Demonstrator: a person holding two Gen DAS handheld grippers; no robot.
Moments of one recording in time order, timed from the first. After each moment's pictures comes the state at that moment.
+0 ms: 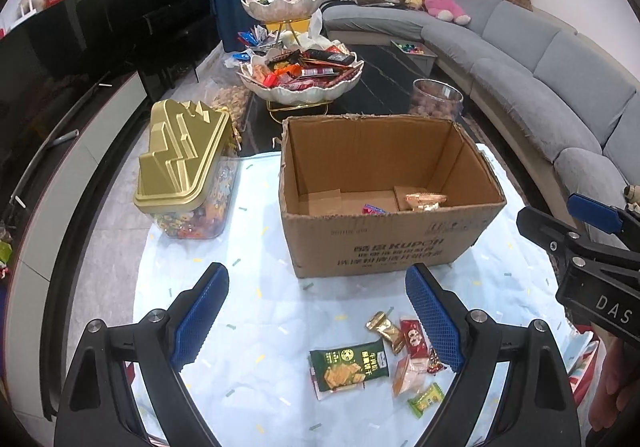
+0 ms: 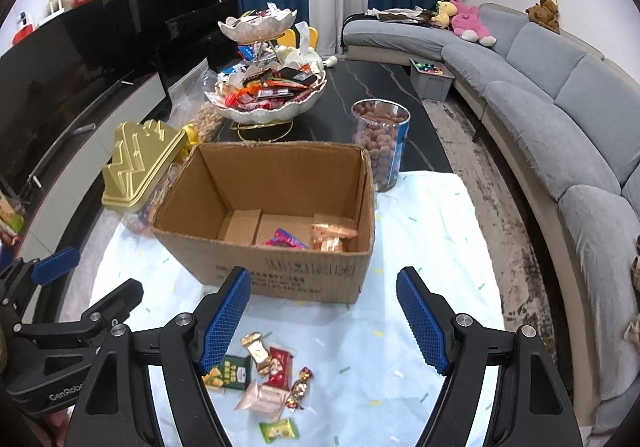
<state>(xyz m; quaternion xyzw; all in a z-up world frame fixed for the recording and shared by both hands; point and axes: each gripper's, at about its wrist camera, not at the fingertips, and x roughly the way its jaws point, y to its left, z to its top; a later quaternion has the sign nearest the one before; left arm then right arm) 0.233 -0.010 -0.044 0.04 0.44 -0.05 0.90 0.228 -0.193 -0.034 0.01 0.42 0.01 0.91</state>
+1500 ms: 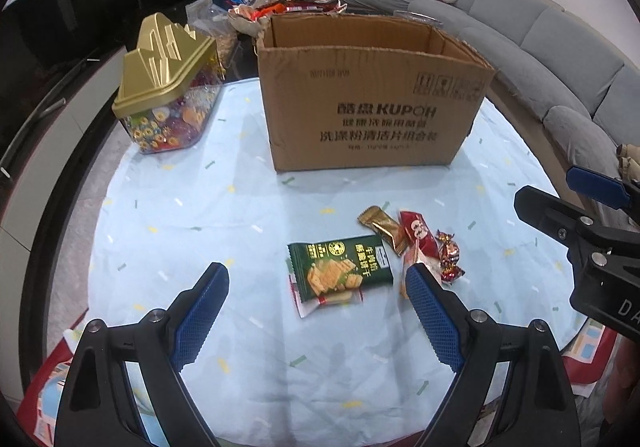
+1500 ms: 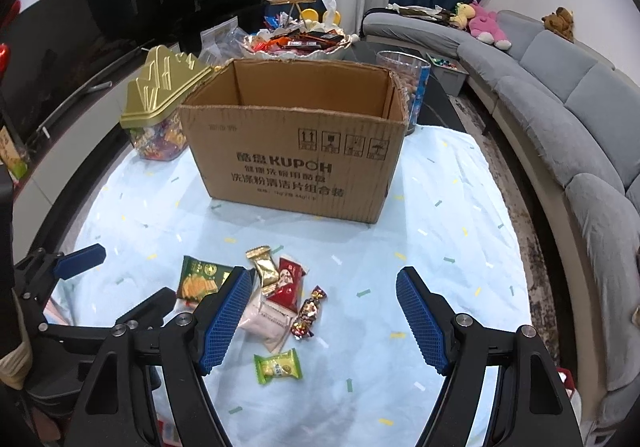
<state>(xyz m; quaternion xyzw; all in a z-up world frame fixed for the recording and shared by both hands) 0.154 -0.004 -0.145 0.04 0.46 -0.08 0.88 0.148 -0.166 -0.110 -0.03 0.43 0.03 0.90</state>
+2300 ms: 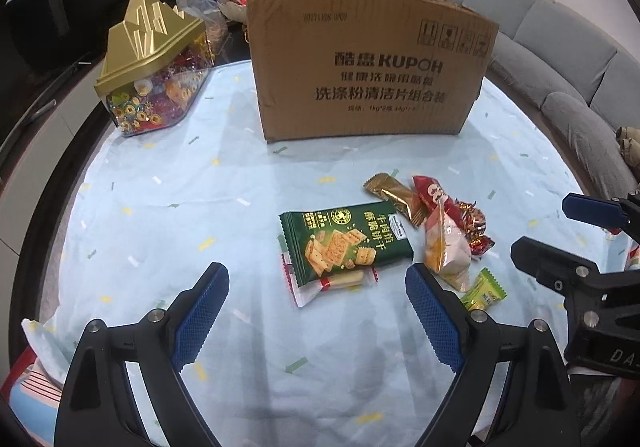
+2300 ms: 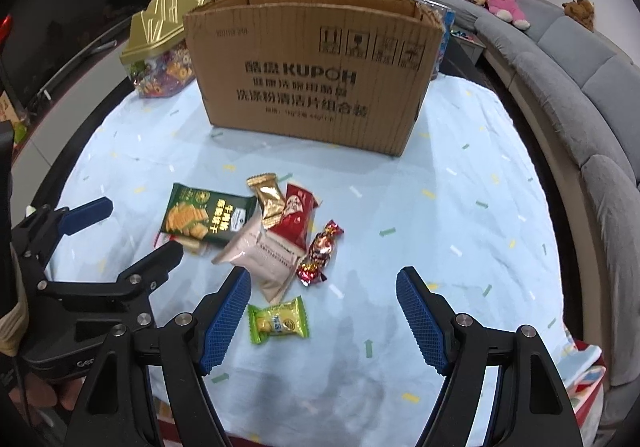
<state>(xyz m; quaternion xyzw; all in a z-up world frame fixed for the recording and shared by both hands) 0.150 -0.002 -0.200 0.05 0.45 -0.09 0.89 0.136 -0.157 -0.173 -0.04 0.48 0.05 0.87</state>
